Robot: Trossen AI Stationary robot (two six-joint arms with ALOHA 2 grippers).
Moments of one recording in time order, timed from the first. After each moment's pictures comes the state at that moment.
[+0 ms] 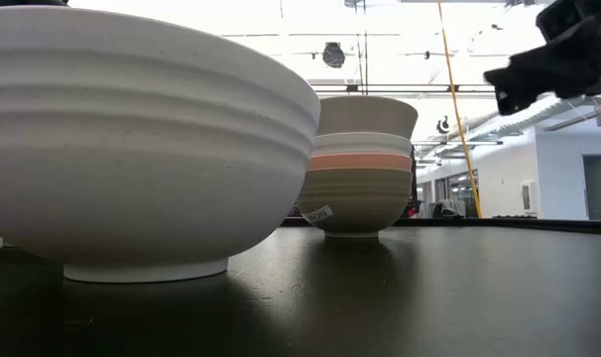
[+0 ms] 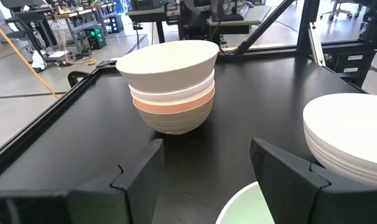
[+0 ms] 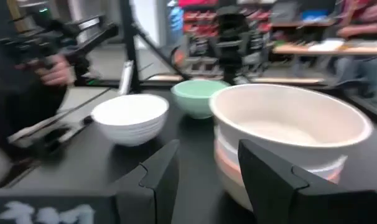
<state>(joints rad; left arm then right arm) -0.18 0.32 0.13 0.00 -0.18 0.06 0.04 0.16 0.07 0.02 -0.13 0.03</state>
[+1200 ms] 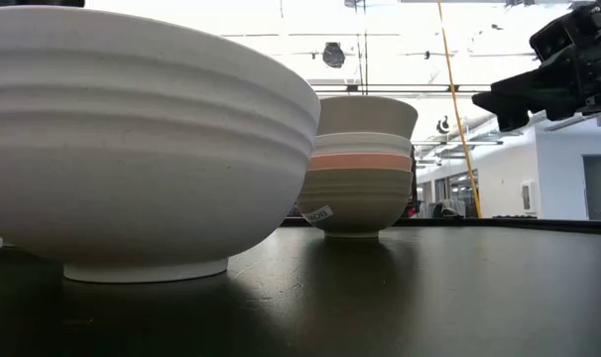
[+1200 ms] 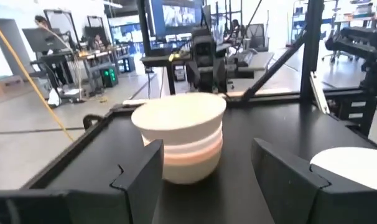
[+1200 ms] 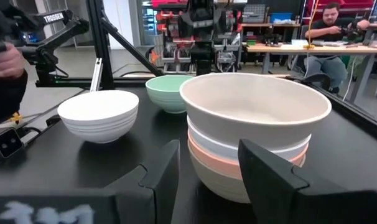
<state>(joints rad) -0.18 0.32 0.15 0.17 -0.21 0.10 0.03 0.13 0.02 0.05 -0.03 0.02</state>
